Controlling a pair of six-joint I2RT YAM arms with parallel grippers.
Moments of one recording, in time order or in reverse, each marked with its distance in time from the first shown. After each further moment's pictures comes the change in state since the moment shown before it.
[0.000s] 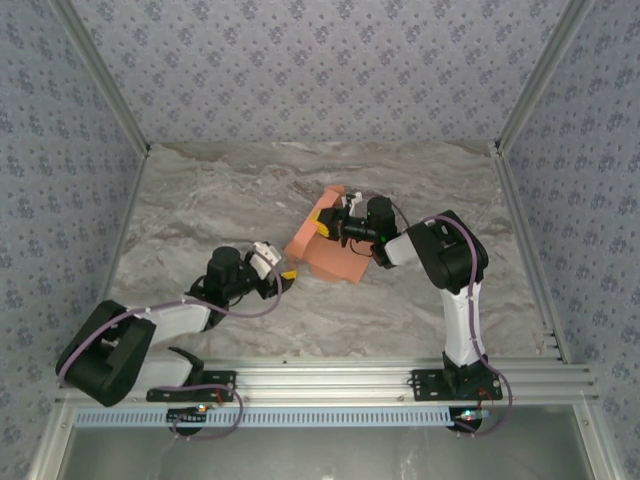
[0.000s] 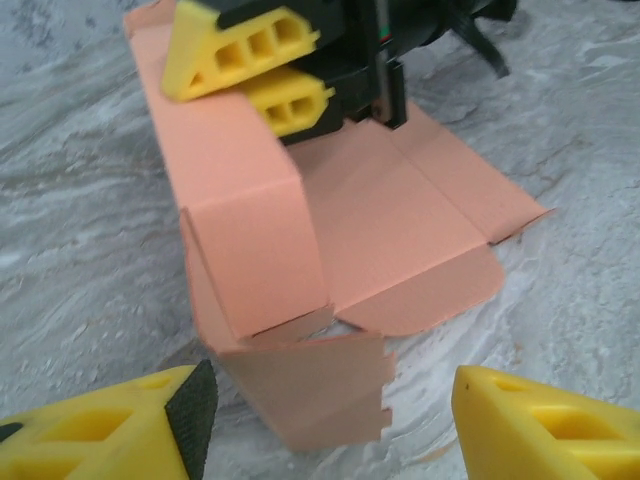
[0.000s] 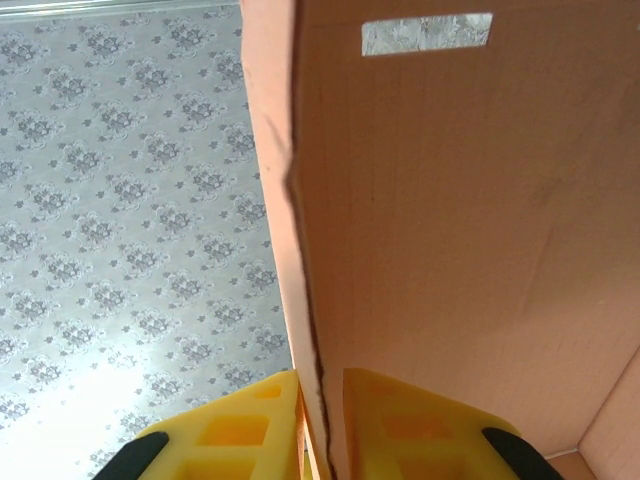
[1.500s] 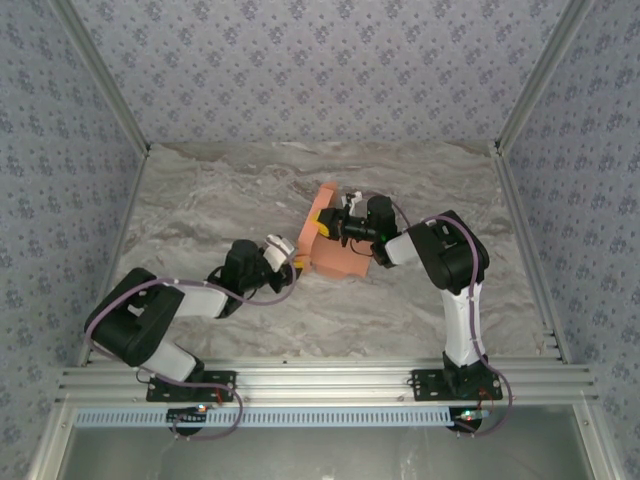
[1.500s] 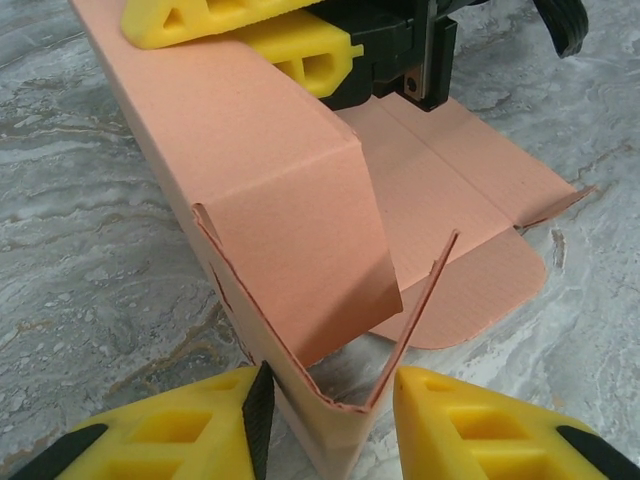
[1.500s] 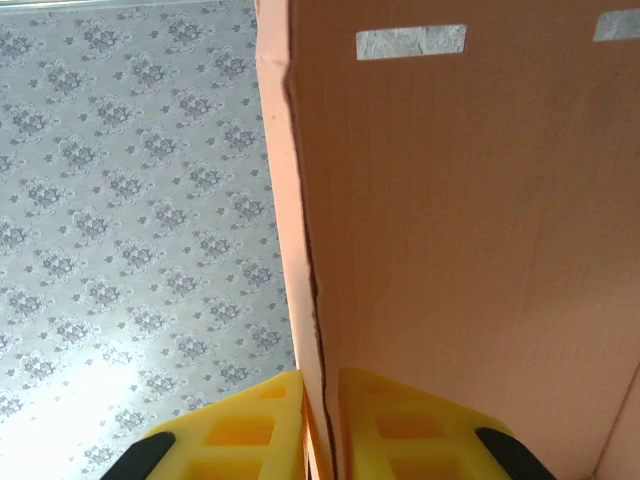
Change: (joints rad) left arm -0.066 0.235 0.107 0.084 -0.048 -0.094; right arm -0.002 -0.007 0.003 -0.023 -0.006 -0.019
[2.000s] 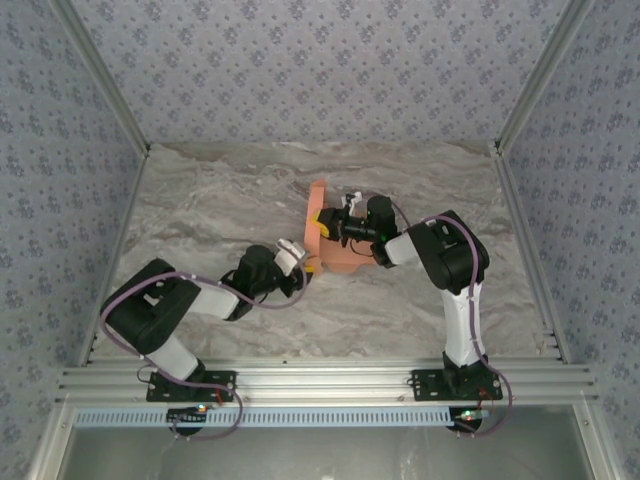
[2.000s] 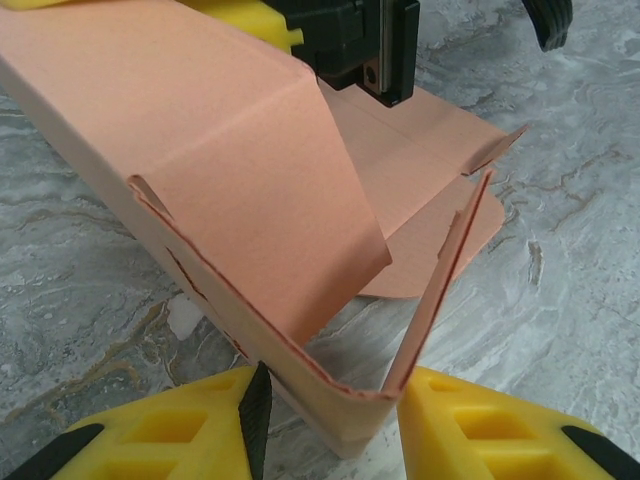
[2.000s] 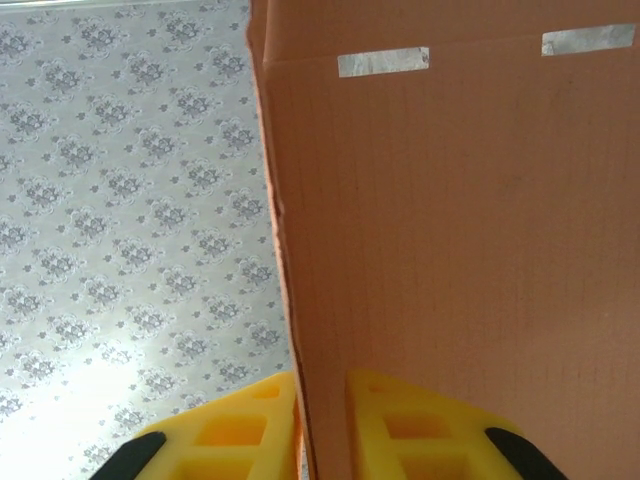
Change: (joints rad) left arm -0.099 0.097 0.018 0.082 -0.092 -0.082; right arm 0.000 0.000 0.000 -0.004 -0.004 0.000
